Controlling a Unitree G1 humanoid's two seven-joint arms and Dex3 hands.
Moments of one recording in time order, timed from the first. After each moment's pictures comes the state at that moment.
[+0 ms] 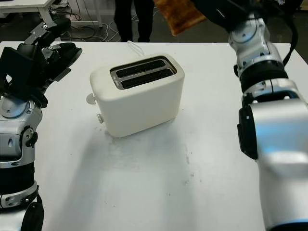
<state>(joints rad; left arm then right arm) -0.50 0.28 0.16 -0.25 -0.08 0.44 -0.07 -1.32 -0.46 0.05 1.31 -0.34 -0.27 -0.12</state>
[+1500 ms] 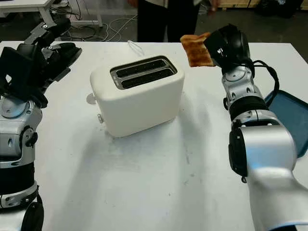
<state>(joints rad) -0.50 0.28 0.16 -0.25 -0.08 0.44 -0.07 -1.17 -0.41 -0.03 1.33 -0.28 -0.13 -0.20</state>
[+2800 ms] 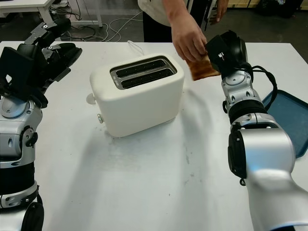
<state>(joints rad) -0.50 0.28 0.16 -0.25 -0.08 0.44 -0.07 -1.15 -0.41 -0.04 1.33 -0.26 -0.13 -0.18</state>
